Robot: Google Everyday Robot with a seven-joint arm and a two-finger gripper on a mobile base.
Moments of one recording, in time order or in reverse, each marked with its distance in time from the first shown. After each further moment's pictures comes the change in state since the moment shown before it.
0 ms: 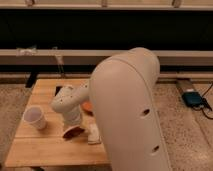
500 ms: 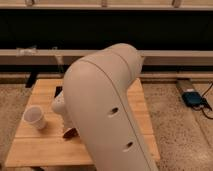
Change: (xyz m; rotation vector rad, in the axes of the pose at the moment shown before) arm 0.005 0.010 0.022 -0.003 0.047 0.035
